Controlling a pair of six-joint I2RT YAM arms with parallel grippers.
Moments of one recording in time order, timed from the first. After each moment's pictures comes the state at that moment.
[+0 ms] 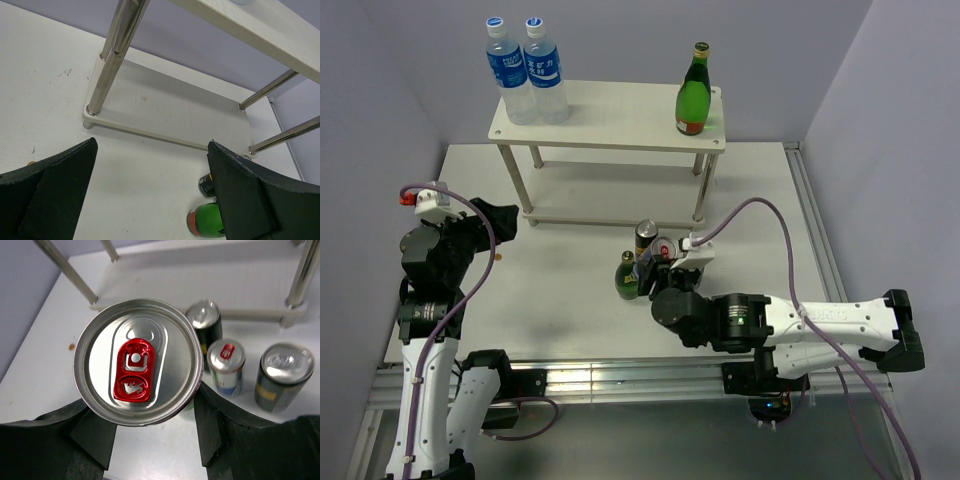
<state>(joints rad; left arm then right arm) 0.05 0.62 0.82 -0.31 0.19 -0.46 1.46 1.07 0.93 -0.43 1.13 0.85</state>
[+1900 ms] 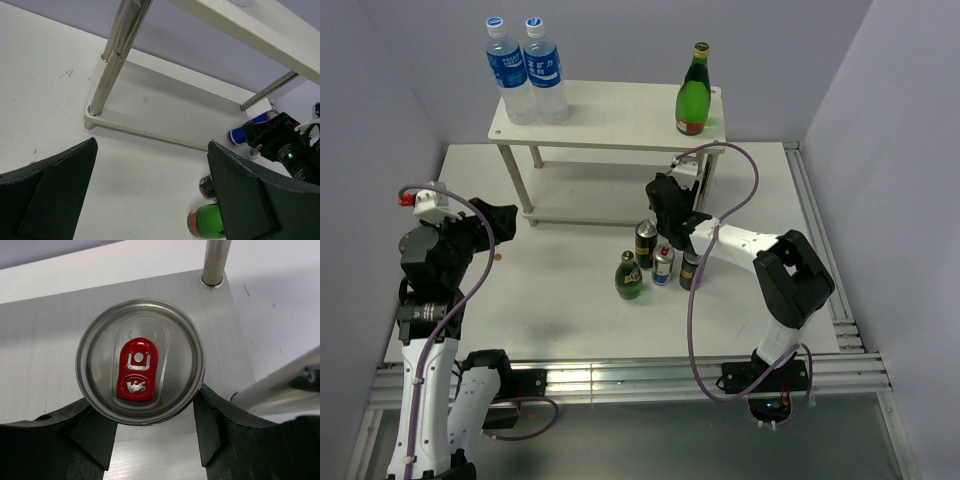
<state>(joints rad) 0.06 0.62 0.82 -0.31 0.19 -0.46 0.64 1.72 1.09 0.14 0.75 0.47</state>
